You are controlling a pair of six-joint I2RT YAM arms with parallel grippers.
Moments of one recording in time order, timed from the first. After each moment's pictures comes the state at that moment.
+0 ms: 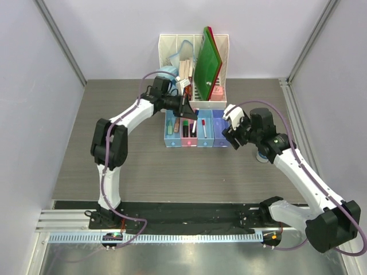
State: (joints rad) left arm -0.42 2.03 1.65 -0.34 0.92 -0.26; right arm 0.36 1.07 0.95 -0.45 -0.21 -0.49
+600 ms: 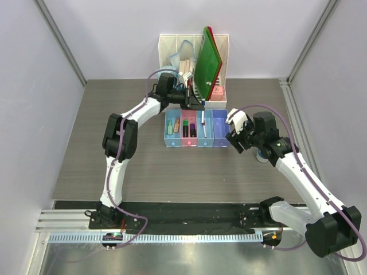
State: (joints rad) left arm -0.43 2.27 1.85 -0.06 0.94 -0.58; right arm 0.31 1.03 0.87 -0.50 -0.20 -0.53
